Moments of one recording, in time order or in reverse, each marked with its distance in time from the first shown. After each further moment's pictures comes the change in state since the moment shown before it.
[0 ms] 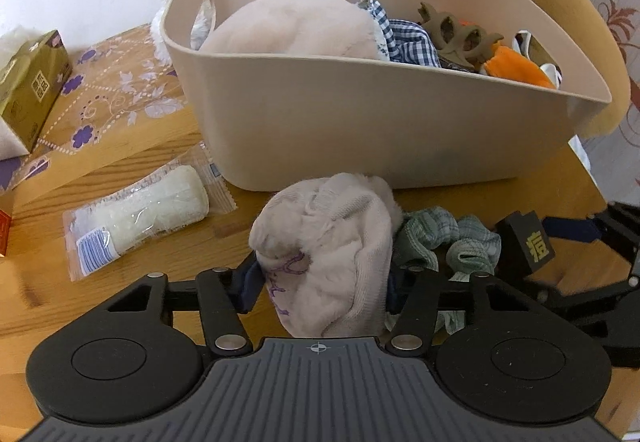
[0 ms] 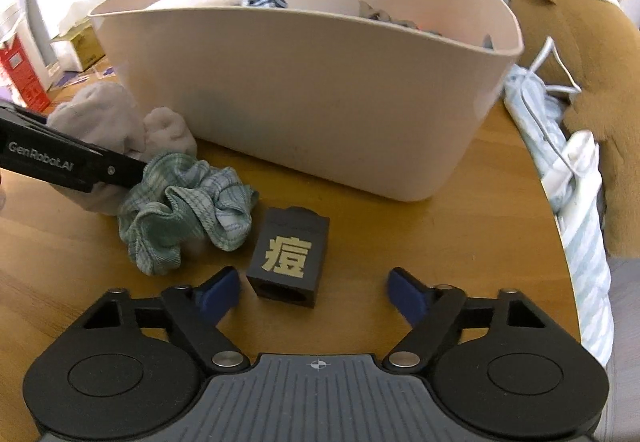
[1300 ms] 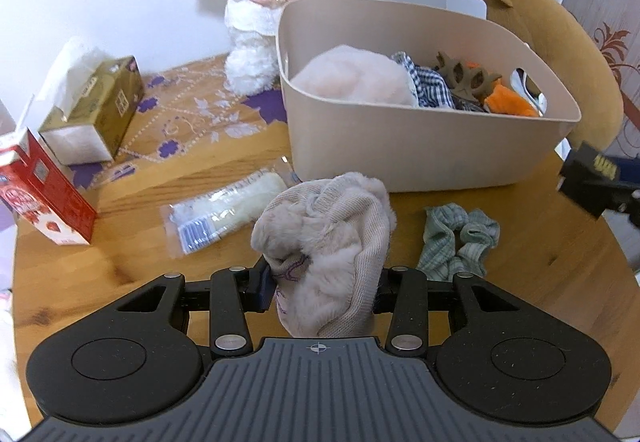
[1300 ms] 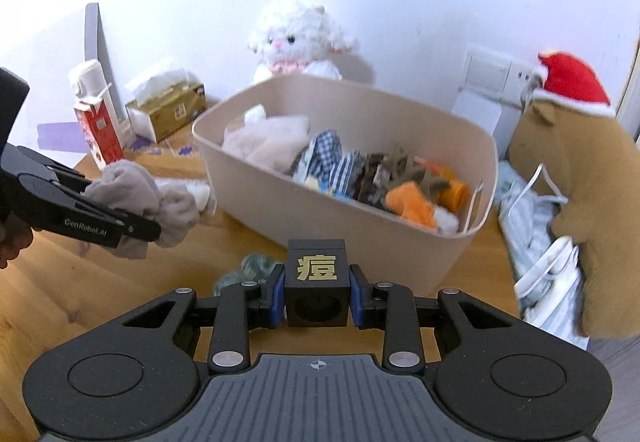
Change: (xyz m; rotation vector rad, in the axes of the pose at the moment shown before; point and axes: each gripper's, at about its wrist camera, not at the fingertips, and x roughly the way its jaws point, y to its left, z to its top) left arm -0.082 0.035 -0.022 -0.010 -0.105 0.057; right arm -0.106 0.021 0.042 -0.098 -0.209 0.063
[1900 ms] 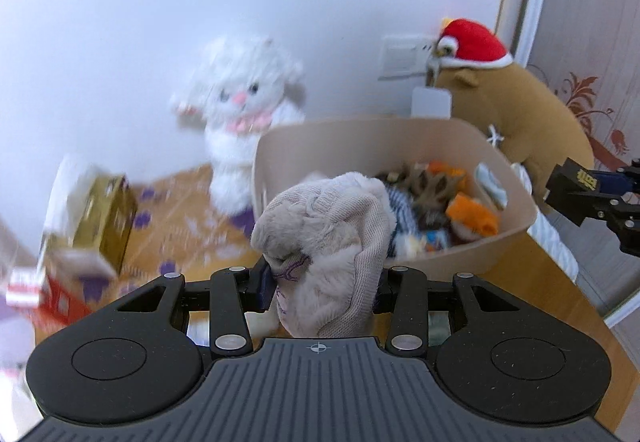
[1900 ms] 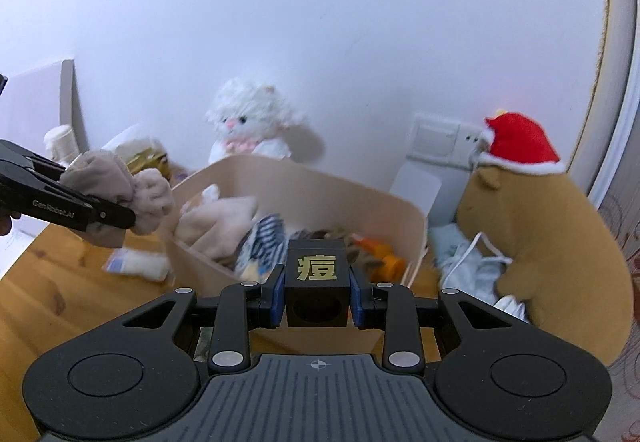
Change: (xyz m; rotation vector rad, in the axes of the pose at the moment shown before) left arm -0.050 -0.019 0.073 0.081 -0.196 -0.041; right arm -0.037 -0.038 0.039 0.022 -0.156 -0.092
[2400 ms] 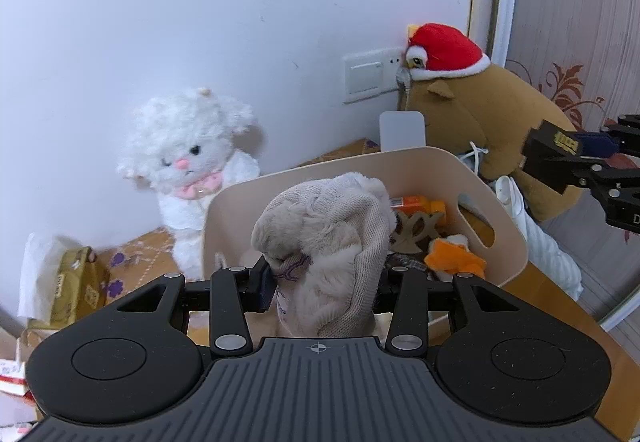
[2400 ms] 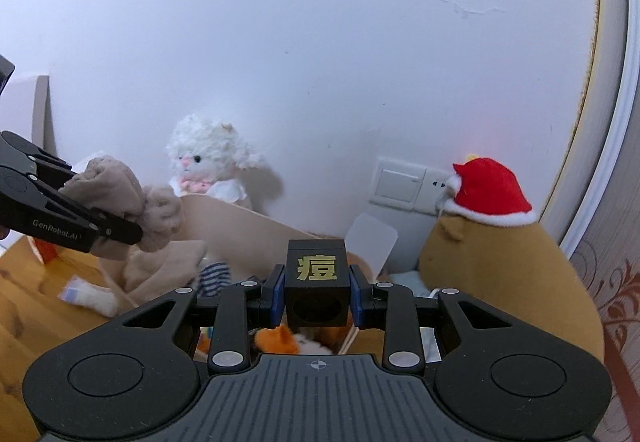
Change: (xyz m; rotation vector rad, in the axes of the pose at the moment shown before) left arm 0.039 -0.044 0.047 0.107 -0.024 -0.020; right arm 0.018 -0.033 0.026 -0.051 -0.077 -0.070
